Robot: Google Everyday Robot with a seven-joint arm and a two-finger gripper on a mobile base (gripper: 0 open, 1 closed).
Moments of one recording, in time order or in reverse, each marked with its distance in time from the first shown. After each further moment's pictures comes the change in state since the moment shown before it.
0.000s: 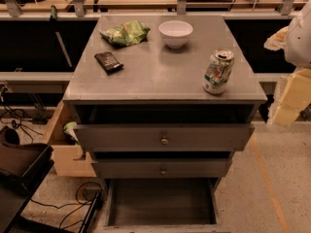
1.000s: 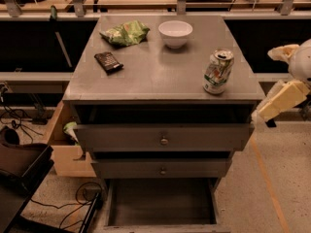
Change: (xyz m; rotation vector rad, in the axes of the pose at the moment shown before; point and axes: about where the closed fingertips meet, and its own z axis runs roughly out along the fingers) arm 0.021 -0.050 0.058 0.065 -0.387 0.179
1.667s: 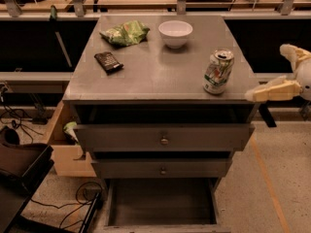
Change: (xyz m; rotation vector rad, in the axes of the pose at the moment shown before) arm 0.009 -0.068 0.019 0.200 -0.554 0.156
